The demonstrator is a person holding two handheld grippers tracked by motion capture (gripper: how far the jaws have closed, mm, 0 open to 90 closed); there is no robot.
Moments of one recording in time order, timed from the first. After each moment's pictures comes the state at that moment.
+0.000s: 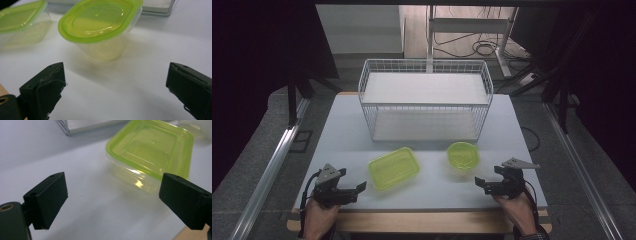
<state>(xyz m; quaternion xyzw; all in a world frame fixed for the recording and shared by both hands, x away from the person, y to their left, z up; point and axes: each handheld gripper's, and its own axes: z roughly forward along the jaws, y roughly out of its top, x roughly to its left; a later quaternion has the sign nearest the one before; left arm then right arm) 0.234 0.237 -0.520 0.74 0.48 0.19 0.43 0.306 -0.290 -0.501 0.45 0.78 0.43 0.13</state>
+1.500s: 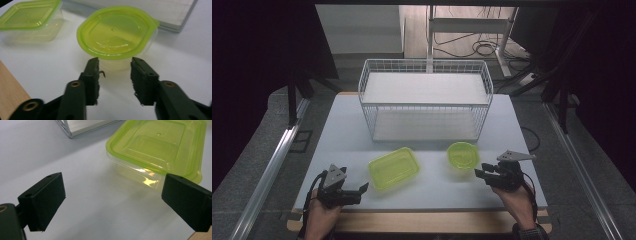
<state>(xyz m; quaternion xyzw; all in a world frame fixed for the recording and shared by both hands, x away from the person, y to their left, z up) 0.234 0.225 -0.521 0.76 0.45 0.23 0.40 0.312 -0.274 -0.470 0.40 0.81 0.41 0.12</state>
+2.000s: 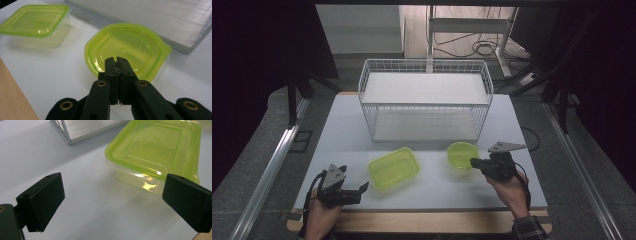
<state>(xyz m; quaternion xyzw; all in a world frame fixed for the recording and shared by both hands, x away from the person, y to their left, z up) 0.234 0.226 -0.521 0.76 0.43 0.25 0.41 0.334 -0.252 -0.459 0.37 0.83 0.41 0.12</state>
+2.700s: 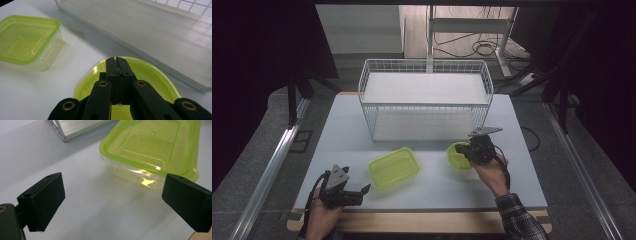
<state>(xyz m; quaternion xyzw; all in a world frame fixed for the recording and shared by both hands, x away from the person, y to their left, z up) 0.236 0.221 -0.524 0.78 0.43 0.24 0.40 0.382 -0.202 -0.461 0.35 0.84 0.40 0.13</state>
